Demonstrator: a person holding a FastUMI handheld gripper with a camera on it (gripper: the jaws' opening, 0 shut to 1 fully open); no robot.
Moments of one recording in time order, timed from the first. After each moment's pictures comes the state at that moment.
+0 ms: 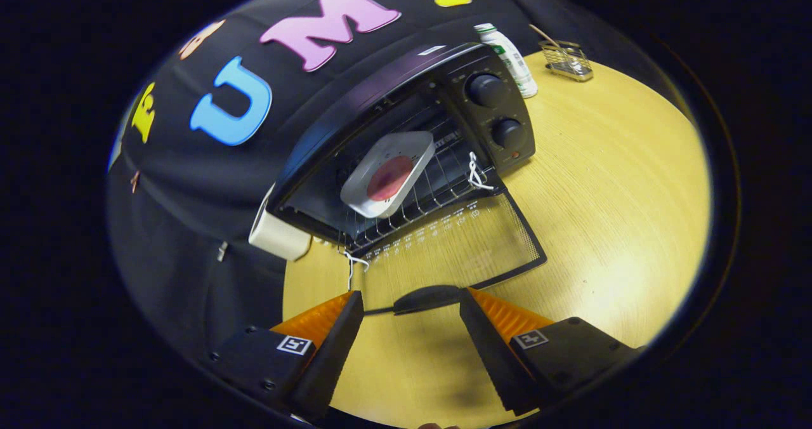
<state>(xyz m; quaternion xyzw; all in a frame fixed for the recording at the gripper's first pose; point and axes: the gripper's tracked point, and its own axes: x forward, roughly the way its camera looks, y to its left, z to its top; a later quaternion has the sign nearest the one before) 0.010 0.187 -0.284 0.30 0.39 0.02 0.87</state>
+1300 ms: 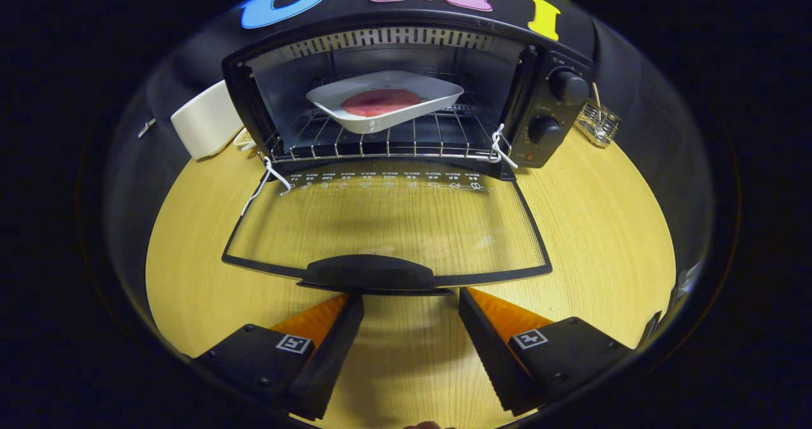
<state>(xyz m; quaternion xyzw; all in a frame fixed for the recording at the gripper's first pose) 0.010 0.173 -0.358 0.02 0.46 -0.03 0.89</state>
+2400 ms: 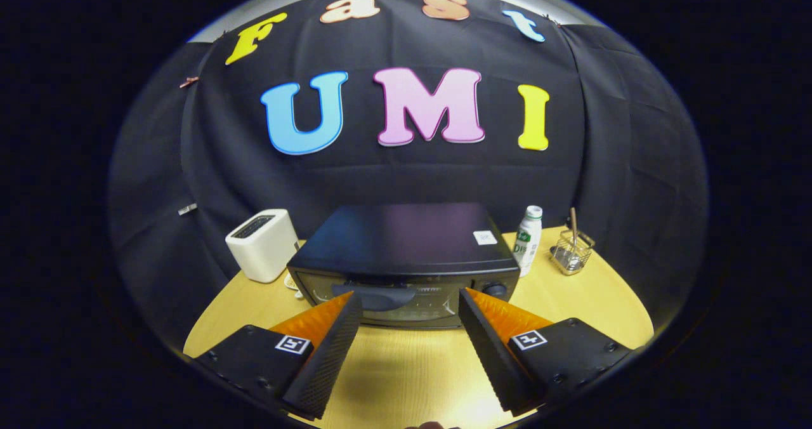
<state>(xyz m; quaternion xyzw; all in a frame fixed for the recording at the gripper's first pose) 0.016 0.120 -0.112 0.05 0.16 0.00 0.99</state>
